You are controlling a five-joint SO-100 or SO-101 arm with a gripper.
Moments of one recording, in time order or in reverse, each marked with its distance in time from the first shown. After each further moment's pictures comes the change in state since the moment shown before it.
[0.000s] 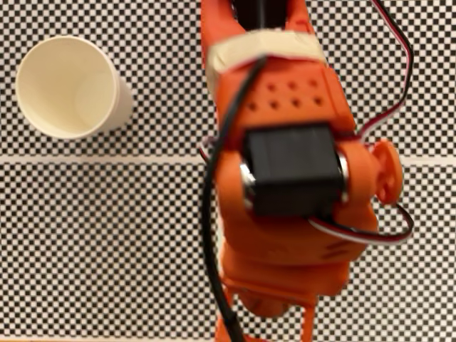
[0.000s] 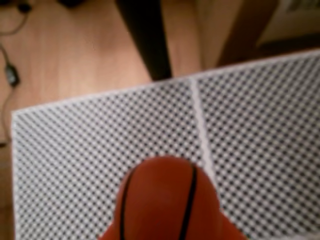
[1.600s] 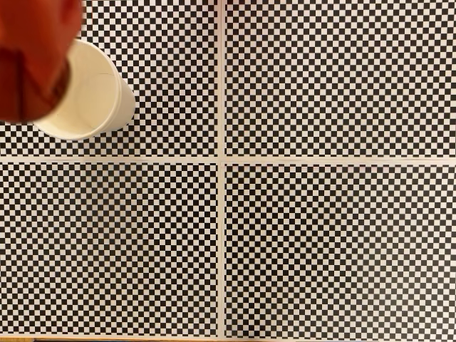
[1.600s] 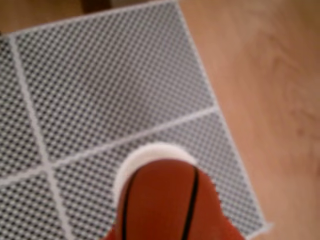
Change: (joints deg) arm 42.2 49.0 51.2 0.6 -36.7
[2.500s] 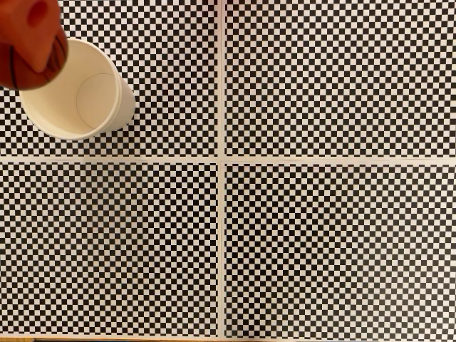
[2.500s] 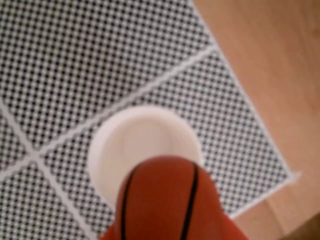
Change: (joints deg) arm 5.4 -3.1 7.9 0.0 8.1
